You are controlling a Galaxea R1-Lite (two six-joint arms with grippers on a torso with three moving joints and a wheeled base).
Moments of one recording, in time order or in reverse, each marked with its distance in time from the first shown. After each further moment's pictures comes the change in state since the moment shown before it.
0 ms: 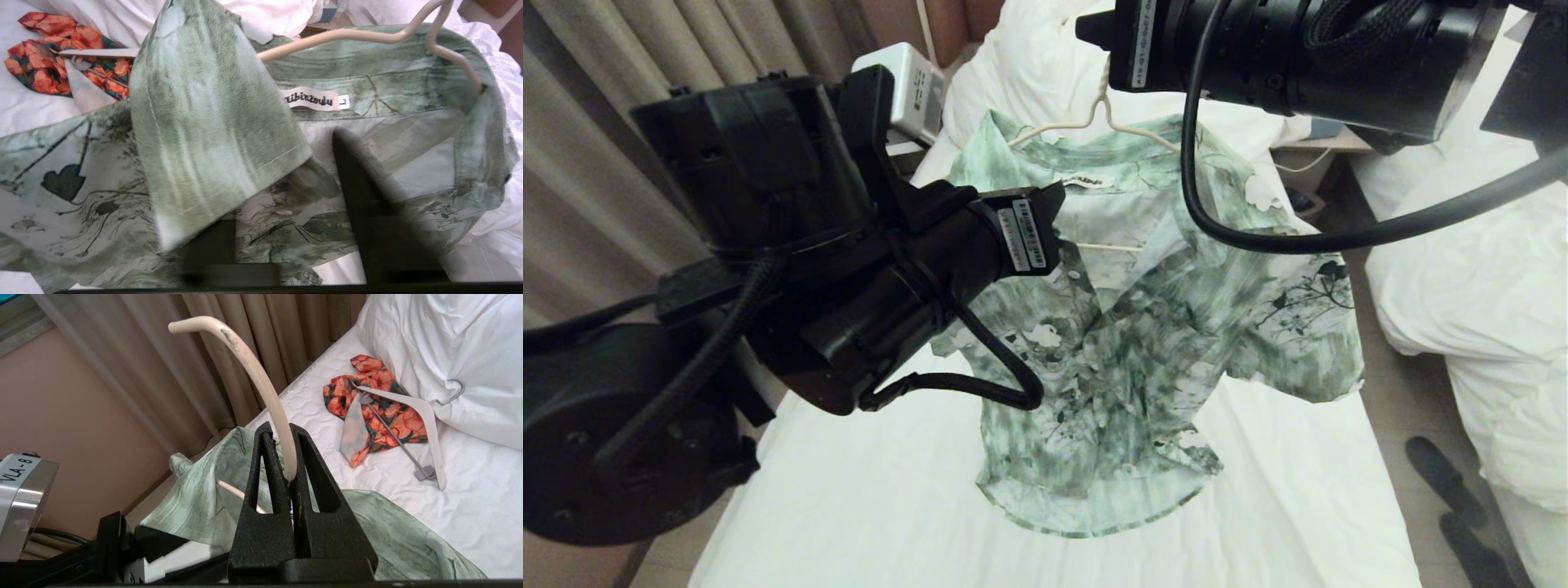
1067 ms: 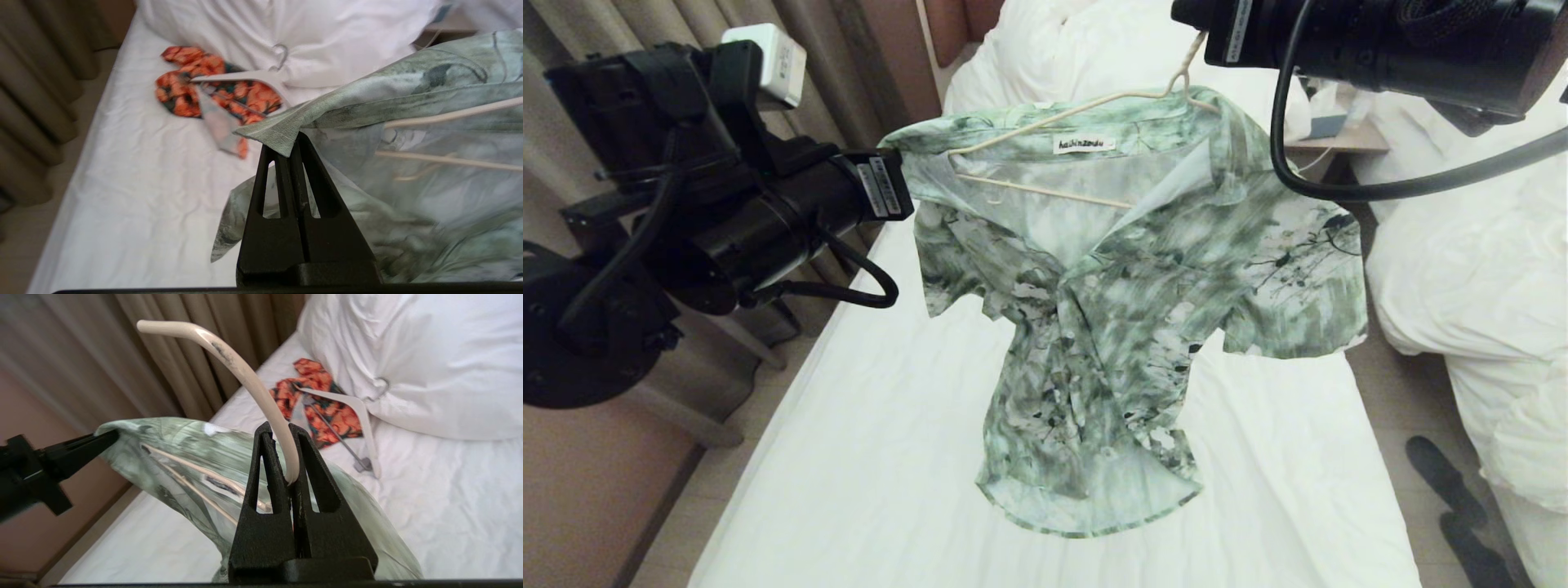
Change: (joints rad) left arm 0.430 -0.026 -0.066 0.095 -0.185 0.117; right arm -0.140 -0.065 0.051 -0.001 -0.018 -0.009
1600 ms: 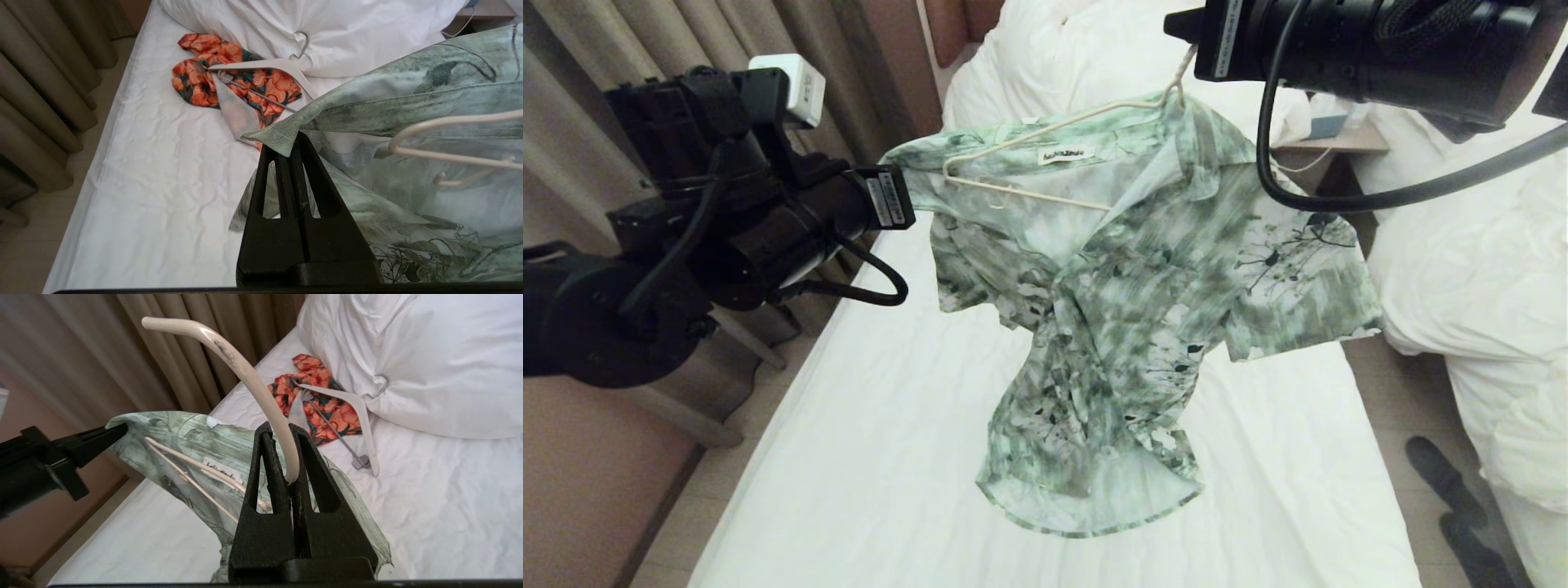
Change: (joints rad) left arm 0.042 0.067 -0.030 0.000 0.003 0.009; right arm -0.001 0.018 -0.003 0.000 0.000 -0.013
